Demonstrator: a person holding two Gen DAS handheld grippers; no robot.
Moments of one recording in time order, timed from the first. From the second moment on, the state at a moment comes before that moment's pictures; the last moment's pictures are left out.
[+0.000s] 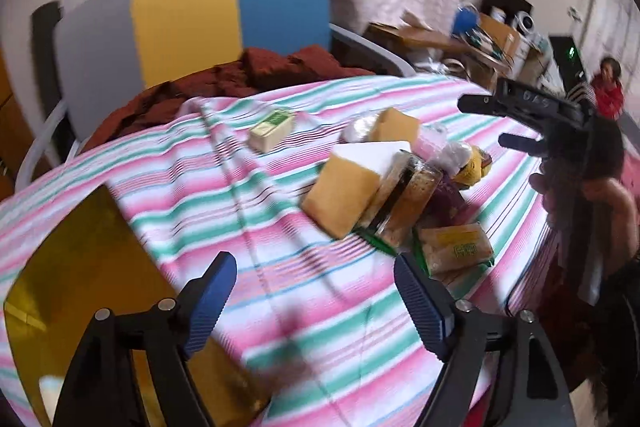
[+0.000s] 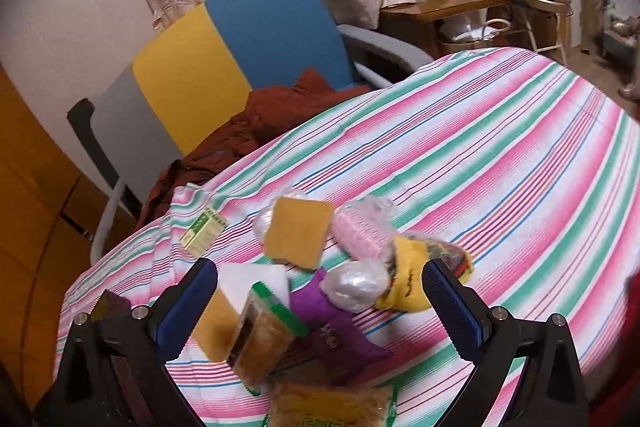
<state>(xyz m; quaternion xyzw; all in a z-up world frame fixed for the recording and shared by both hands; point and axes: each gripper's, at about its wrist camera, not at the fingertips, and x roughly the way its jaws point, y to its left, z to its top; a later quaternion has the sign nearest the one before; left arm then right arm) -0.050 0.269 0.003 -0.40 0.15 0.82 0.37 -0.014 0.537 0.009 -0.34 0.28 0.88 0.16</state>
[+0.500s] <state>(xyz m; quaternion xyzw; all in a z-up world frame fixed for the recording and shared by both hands) -0.107 0.359 -0.049 -0.42 0.24 0.77 0.41 -0.020 0.528 0.008 -0.34 0.28 0.89 0.11</state>
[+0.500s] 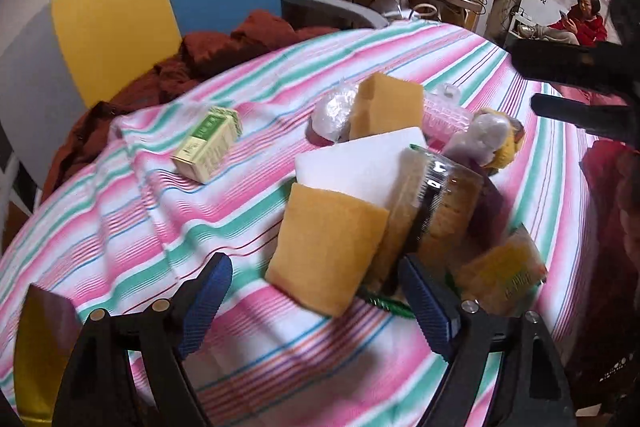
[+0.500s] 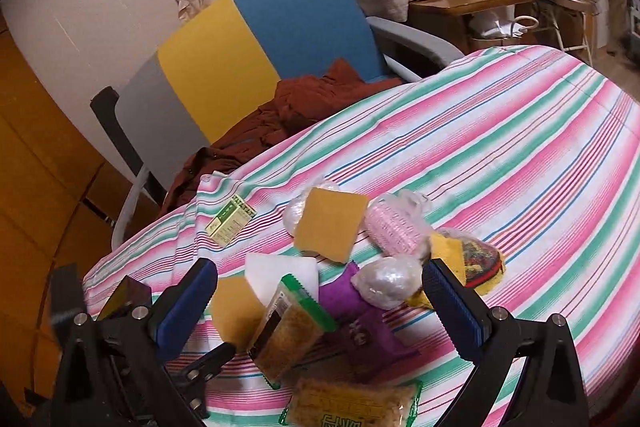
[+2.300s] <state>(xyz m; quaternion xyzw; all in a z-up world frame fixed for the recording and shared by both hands) -0.078 0.156 0.011 -0.42 -0.05 0.83 0.35 -0.167 0.410 -0.005 -0.44 0.05 0.89 -0.01</state>
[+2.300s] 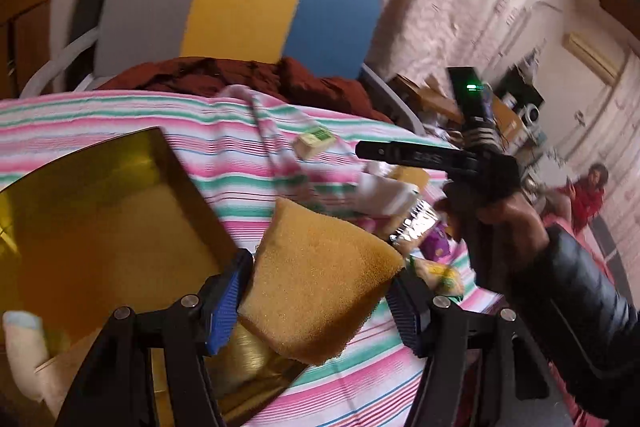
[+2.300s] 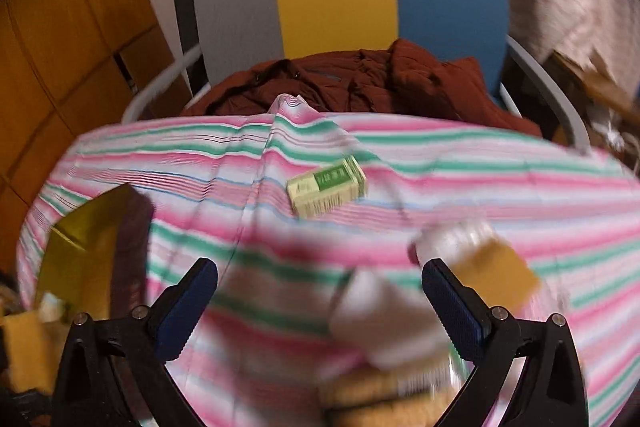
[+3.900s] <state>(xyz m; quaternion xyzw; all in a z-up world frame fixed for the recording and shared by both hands) -0.117 -0.045 0.009 -0.41 -0.12 0.90 0.08 -0.146 0.169 0.054 -0.42 0.05 0.87 -0.27</state>
